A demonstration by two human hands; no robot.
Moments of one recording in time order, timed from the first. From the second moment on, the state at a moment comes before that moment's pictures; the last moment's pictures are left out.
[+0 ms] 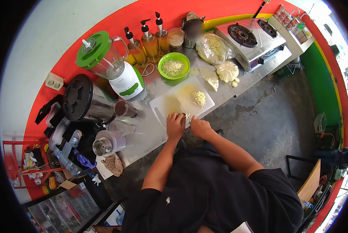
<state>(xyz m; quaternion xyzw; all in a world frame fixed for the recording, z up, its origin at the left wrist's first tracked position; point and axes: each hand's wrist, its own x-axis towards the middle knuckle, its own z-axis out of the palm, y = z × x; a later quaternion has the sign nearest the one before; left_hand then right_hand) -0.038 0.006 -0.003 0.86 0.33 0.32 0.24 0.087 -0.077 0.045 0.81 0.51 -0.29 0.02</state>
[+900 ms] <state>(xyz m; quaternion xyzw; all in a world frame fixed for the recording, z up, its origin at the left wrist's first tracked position) -0.035 0.004 -0.005 0.83 0.38 0.34 0.25 0.088 -0.062 0.045 0.78 0.54 -0.31 0.04</state>
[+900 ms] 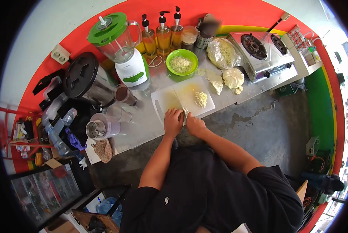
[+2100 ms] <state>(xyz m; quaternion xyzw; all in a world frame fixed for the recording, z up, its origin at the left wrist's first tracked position) -0.020 -0.021 -0.001 0.74 0.48 0.37 0.28 0.118 -0.064 0.053 0.71 0.59 -0.39 0.07</state>
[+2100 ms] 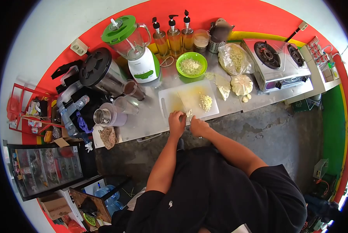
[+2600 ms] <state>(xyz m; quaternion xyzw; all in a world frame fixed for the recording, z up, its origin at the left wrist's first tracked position) -0.021 -0.021 -0.003 0.75 0.48 0.37 0.26 0.108 -0.067 0.043 0.73 0.58 -0.35 0.05</state>
